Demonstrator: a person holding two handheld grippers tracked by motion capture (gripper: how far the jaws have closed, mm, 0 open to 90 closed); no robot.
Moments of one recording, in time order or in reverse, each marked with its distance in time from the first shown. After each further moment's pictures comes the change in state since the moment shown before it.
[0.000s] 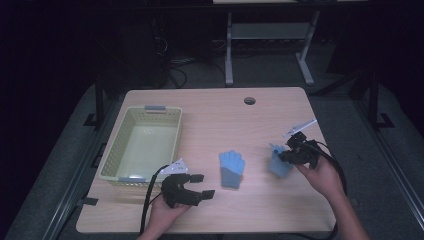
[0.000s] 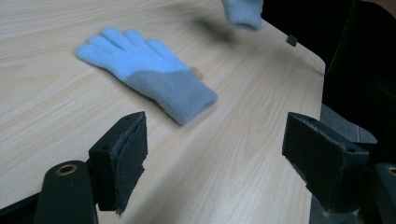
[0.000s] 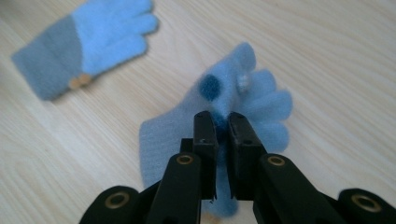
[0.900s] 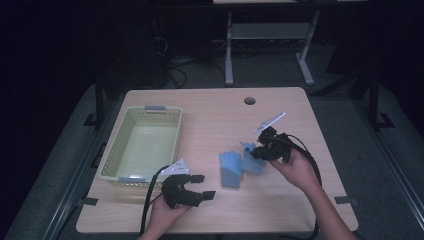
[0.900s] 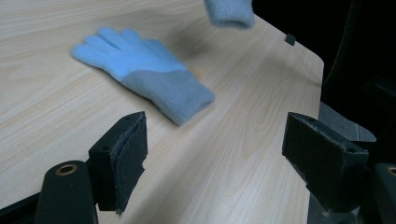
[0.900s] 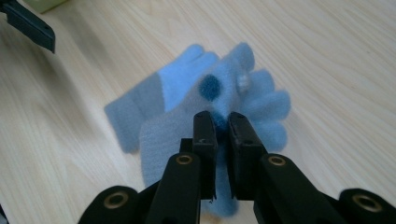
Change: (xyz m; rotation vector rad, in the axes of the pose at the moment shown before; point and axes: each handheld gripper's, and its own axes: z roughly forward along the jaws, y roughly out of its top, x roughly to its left) left arm -0.002 0.000 0.000 0.003 -0.002 0.011; right arm 0.053 0.056 0.010 -0.026 0.124 -0.135
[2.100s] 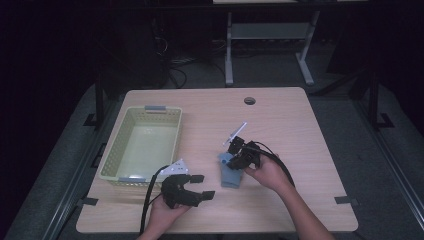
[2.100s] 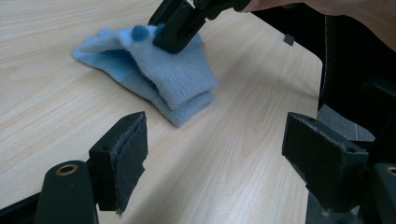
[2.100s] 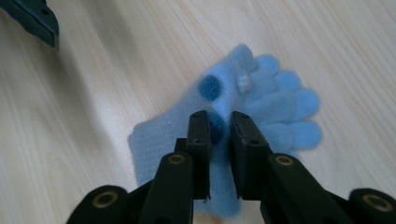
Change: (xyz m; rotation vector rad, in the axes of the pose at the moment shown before) left arm 0.000 0.000 -0.001 -0.006 -0.005 -0.007; right arm 0.032 0.026 0.075 0.114 0.072 -0.130
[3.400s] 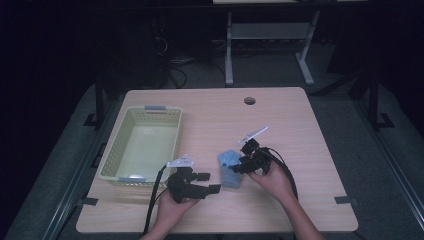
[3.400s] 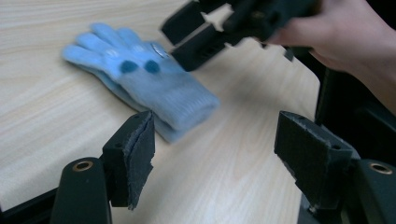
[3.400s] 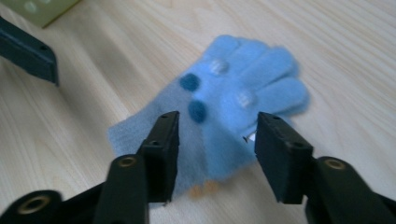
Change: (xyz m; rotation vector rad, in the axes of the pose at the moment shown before) left arm 0.003 0.017 0.017 0.016 0.003 -0.141; right arm -0.009 -0.039 -0.005 -0.143 0.024 0.276
